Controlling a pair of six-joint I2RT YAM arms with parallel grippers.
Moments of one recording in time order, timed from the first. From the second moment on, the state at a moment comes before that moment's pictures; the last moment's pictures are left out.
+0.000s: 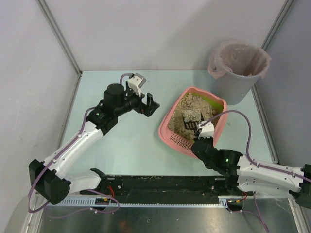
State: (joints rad) left arm -0.56 1.18 1.09 -0.20 0.25 -0.10; right arm 1.14 0.83 0.52 -0.39 0.87 0.54
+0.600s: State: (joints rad) left arm -0.56 1.18 1.07 -0.21 0.21 -0.10; right arm 1.25 0.85 0.50 -0.46 0.98 0.73
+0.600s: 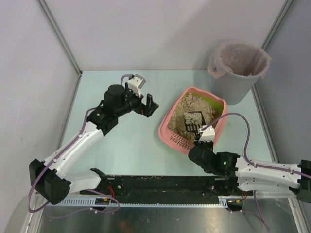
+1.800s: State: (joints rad) left arm -0.56 1.20 1.07 -0.21 0.21 -0.10; right arm 1.23 0.84 0.54 -0.47 0.95 0.67
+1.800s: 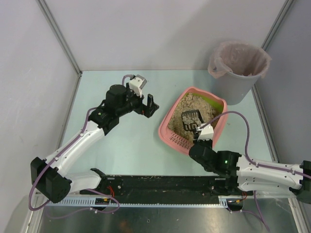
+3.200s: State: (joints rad) left arm -0.56 1.20 1.07 -0.22 0.21 -0.10; right arm 1.14 0.84 0.59 -0.55 0.81 0.69
